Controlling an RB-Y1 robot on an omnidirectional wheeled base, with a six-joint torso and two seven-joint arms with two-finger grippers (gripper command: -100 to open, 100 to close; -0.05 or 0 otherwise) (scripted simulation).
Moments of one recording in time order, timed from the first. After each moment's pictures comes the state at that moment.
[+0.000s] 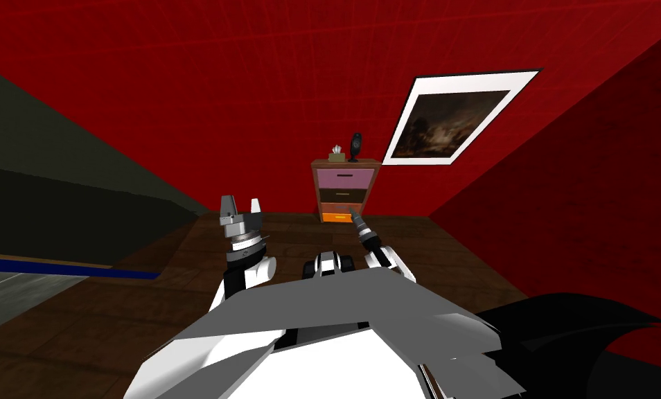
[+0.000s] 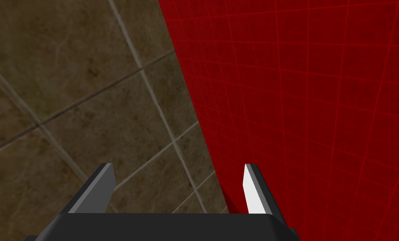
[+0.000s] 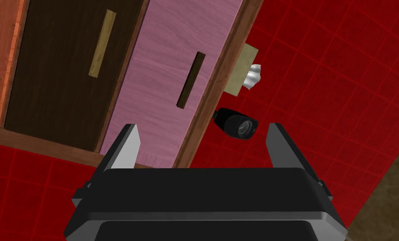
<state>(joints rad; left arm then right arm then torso) 0.47 -0.01 0.02 -2.25 -0.06 -0.60 0.05 0.49 -0.25 0.22 -2.12 0.36 -0.04 -0.06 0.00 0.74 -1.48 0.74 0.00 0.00</state>
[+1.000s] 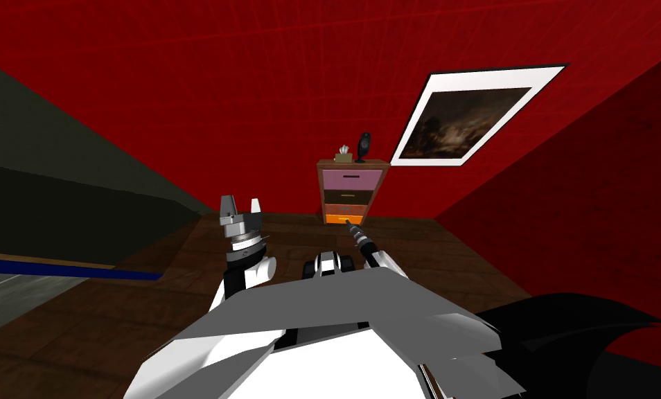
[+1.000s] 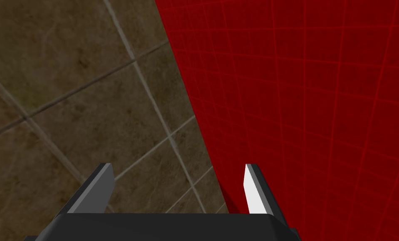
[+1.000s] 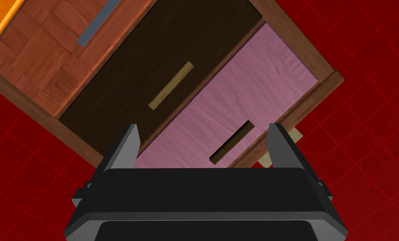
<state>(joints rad) 0.47 -0.01 0.02 -2.26 -0.06 -0.60 0.05 0.49 -0.31 0.30 -1.97 0.64 0.14 -0.08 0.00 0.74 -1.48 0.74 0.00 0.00</state>
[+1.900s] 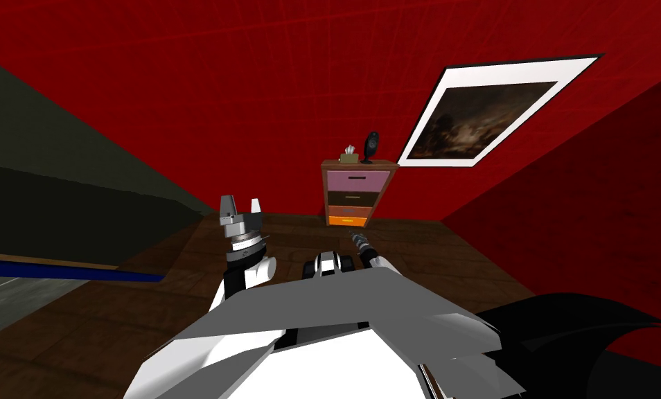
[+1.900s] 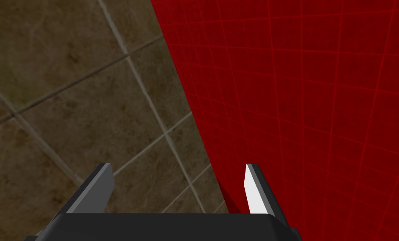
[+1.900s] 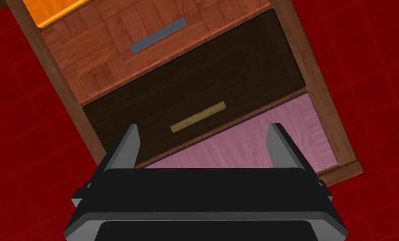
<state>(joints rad) 0.47 -0.01 0.02 -2.26 -0.06 -0.60 0.05 0.49 -0.37 0.37 -1.85 0.88 0.32 -0.10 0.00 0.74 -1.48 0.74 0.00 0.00</state>
